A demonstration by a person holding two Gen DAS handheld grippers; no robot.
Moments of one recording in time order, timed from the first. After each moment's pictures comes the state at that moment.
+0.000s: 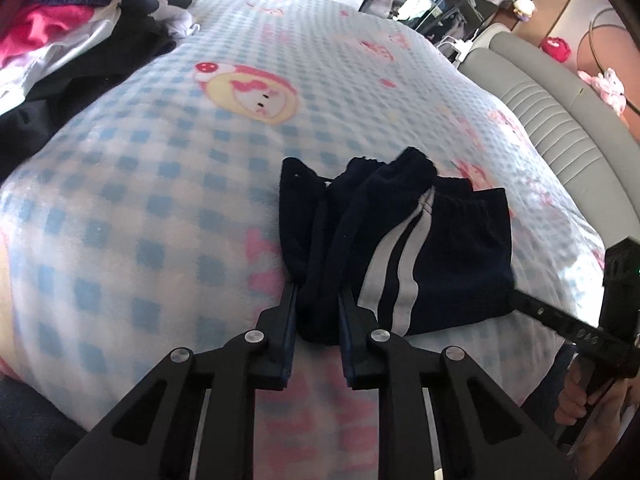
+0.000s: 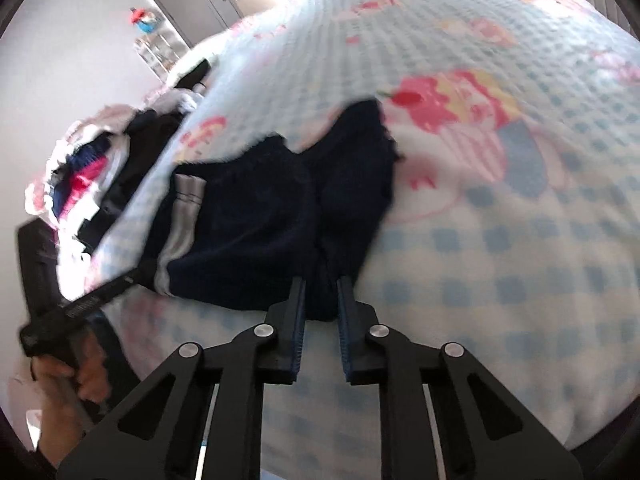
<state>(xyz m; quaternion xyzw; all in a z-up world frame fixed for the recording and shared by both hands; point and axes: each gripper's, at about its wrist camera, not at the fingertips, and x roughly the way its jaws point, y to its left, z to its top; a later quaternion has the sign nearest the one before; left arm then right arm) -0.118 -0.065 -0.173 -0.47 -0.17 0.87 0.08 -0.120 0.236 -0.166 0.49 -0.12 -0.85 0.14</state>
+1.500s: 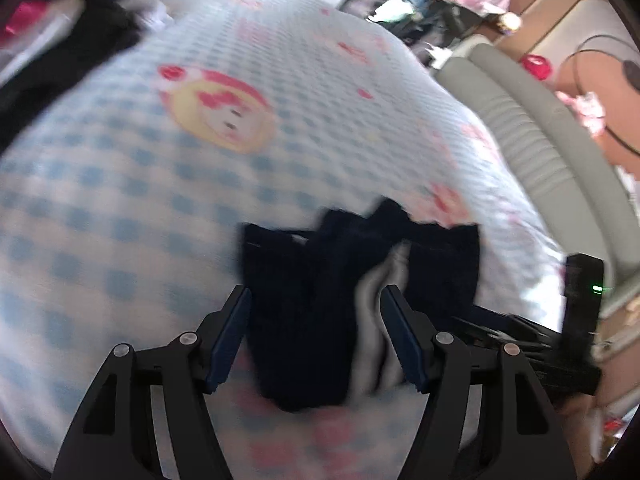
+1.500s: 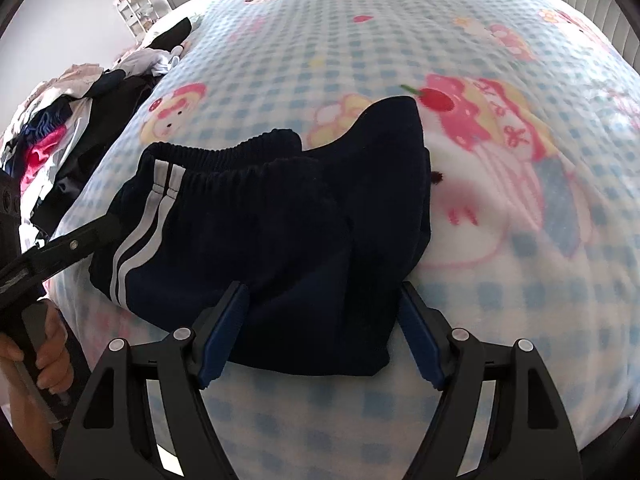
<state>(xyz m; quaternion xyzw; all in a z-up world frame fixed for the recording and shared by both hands) -0.160 -0.073 -0.167 -0.47 -0.20 0.85 0.16 -0.151 0.186 -0.166 0.53 -0.03 -0.84 0.11</state>
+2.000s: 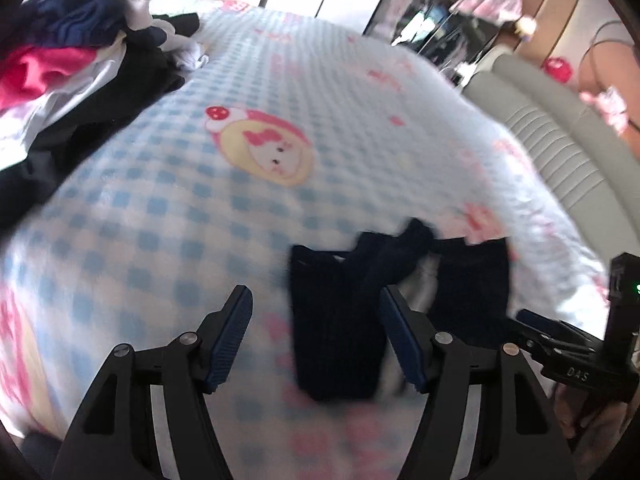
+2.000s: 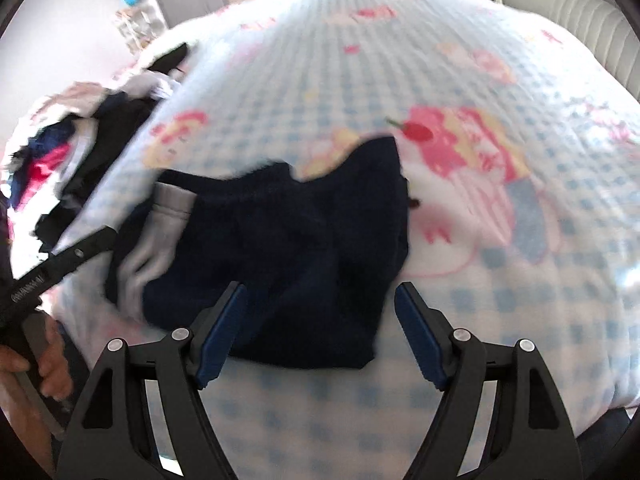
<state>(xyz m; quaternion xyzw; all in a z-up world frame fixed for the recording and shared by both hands) -0.132 -0.069 -0.148 -0.43 -0.17 0.88 0.10 -0.134 0.187 -0.140 0.49 -0.04 -0.87 0.11</state>
